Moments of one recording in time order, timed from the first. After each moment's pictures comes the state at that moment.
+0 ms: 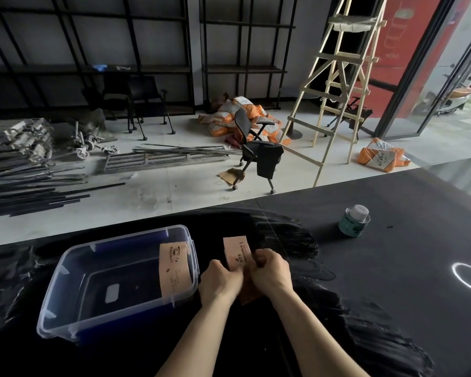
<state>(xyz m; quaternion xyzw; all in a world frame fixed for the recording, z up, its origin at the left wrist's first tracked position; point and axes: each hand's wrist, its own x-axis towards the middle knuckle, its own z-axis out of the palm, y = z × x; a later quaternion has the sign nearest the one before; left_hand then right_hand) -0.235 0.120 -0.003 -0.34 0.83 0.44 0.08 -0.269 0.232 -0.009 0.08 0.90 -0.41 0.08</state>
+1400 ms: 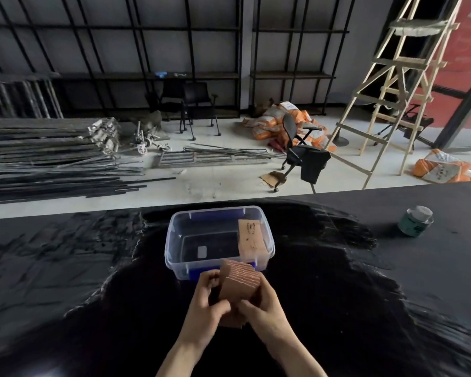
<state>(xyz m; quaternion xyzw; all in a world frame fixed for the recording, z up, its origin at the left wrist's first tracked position) -0.025 -0.021 0.001 -0.19 0.66 0.73 -0.05 -0.083 0.121 -0.012 -0.11 0.65 -0.72 0.22</state>
